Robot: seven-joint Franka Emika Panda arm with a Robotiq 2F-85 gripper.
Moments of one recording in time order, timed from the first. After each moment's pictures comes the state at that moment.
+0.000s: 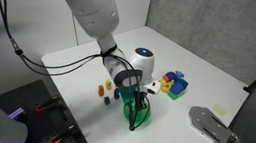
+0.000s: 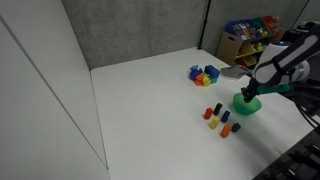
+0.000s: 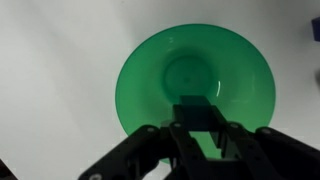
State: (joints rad) arm -0.08 0.61 -0.21 -2.19 0.03 2.82 0.14
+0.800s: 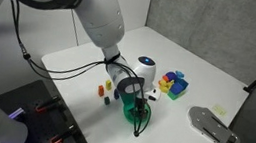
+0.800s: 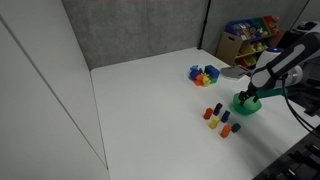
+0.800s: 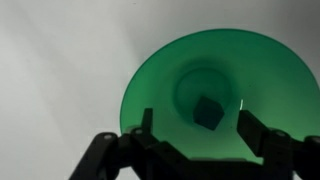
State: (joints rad) arm -0.11 0.71 -0.21 -2.12 0.03 2.80 0.08
